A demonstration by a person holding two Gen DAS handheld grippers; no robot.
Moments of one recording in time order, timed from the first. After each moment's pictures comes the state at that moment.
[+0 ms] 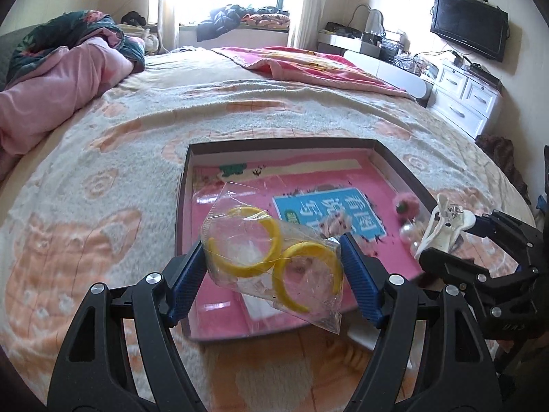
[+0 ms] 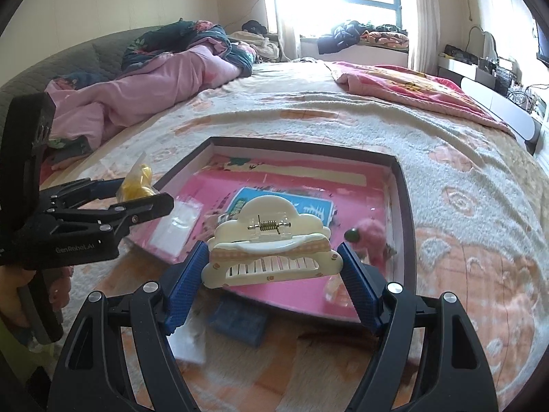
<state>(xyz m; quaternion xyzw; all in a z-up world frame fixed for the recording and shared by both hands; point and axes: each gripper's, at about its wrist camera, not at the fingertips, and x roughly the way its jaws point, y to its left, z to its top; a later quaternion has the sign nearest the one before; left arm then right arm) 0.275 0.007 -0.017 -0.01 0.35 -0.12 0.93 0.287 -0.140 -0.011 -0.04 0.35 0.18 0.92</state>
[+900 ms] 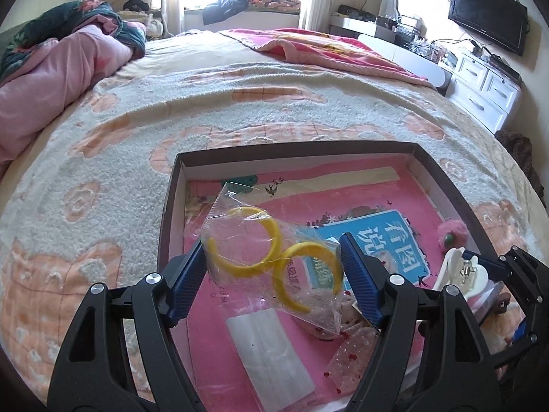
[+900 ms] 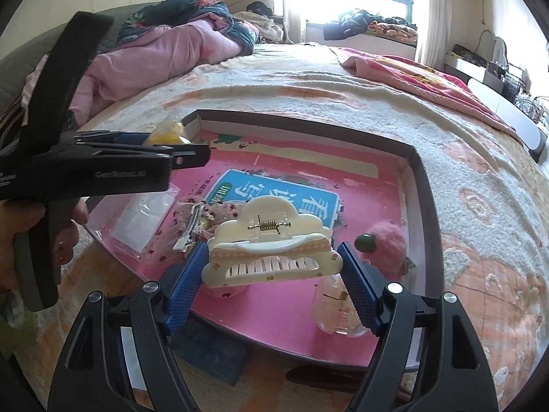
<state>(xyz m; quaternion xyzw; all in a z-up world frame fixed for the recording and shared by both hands) 0.348 0.002 -0.037 0.00 0.39 -0.10 0.91 0.321 -0.123 -0.045 -0.08 0.37 0.18 0.91</state>
